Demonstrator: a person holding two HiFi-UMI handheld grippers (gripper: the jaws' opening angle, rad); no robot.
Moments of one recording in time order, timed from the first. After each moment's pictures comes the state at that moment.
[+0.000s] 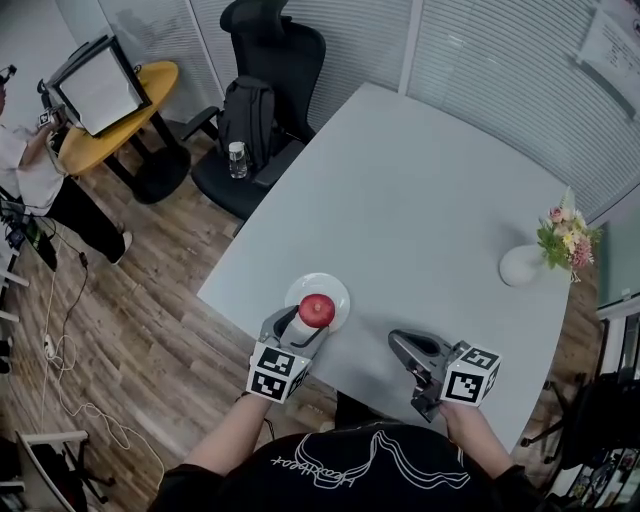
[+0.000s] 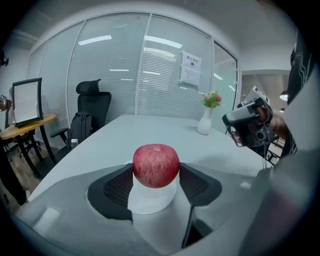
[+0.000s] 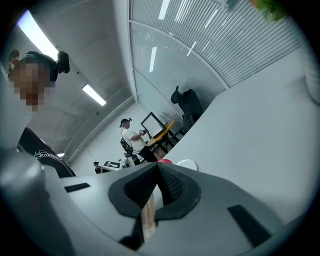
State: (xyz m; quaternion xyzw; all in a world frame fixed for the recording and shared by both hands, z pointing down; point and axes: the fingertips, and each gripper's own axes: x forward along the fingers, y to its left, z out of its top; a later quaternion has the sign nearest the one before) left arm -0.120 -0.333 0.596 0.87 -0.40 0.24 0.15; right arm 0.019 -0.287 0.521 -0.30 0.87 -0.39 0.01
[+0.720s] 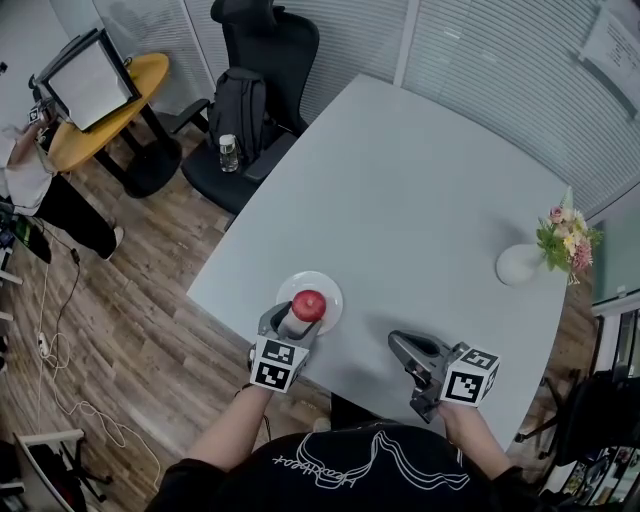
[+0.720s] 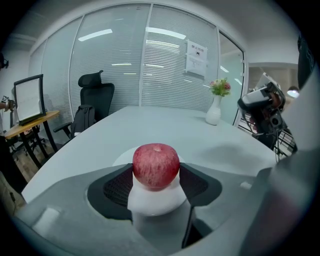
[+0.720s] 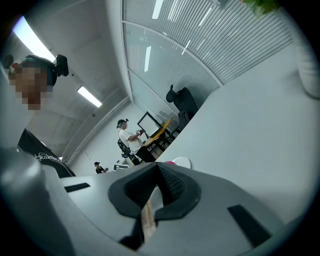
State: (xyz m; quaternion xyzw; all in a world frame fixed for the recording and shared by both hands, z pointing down) left arm -0.122 -0.353 0.647 0.85 -0.42 0.28 0.17; right arm 0.032 -0.293 0.536 -0.31 0.86 -0.41 0.01
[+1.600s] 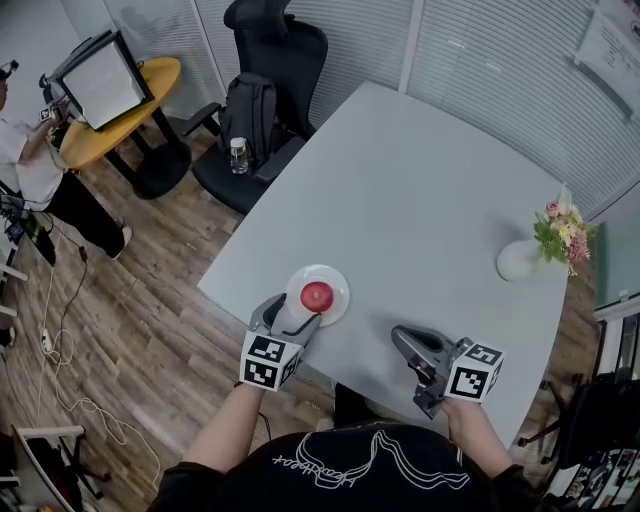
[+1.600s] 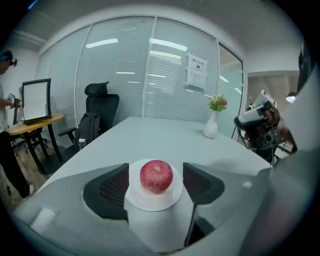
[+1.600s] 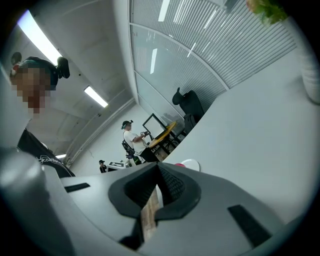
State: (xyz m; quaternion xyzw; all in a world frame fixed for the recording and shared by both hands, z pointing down) left arm -0.139 -0.336 0.592 0.86 -0.43 0.23 0.16; right arm 0.025 -0.273 0.513 -0.29 0.87 -0.39 0.02
